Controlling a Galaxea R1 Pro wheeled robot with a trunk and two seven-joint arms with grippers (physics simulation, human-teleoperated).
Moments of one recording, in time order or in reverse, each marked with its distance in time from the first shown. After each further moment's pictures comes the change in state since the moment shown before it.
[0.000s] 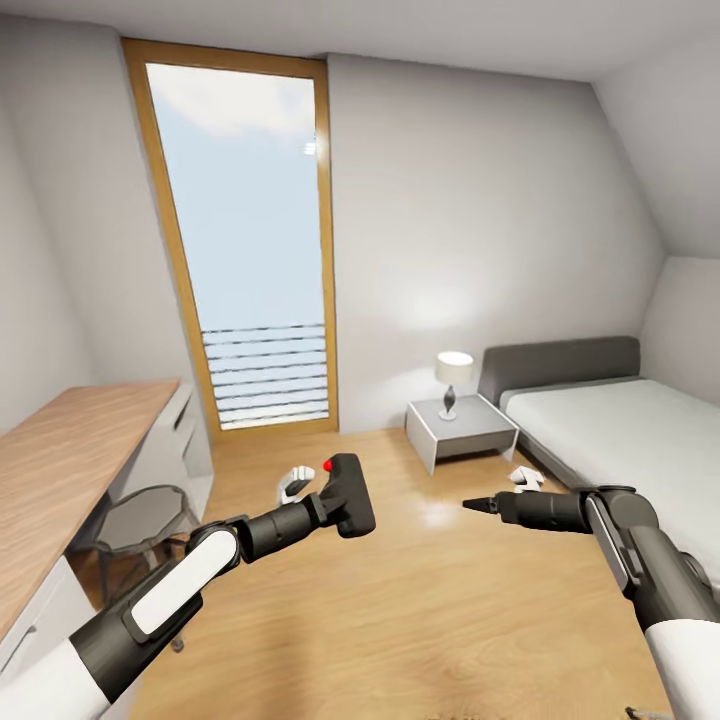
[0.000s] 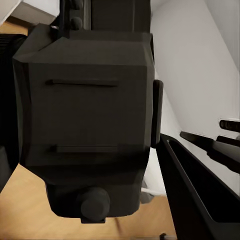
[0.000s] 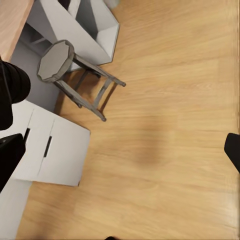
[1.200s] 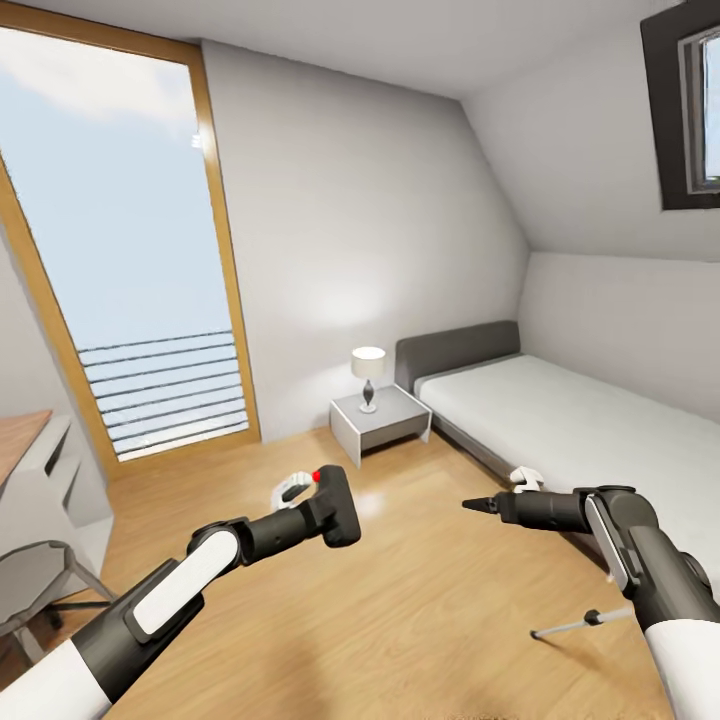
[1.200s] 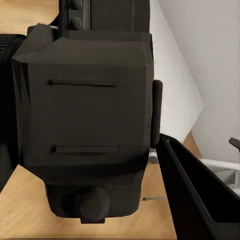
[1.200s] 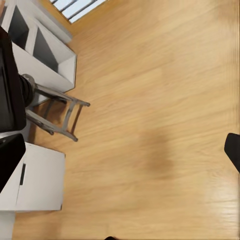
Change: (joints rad) left arm 0.000 -0.005 -0.001 0.004 0.002 0.001 0.178; right arm 0.000 0.000 0.001 -0.001 0.000 0.000 0.000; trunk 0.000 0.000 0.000
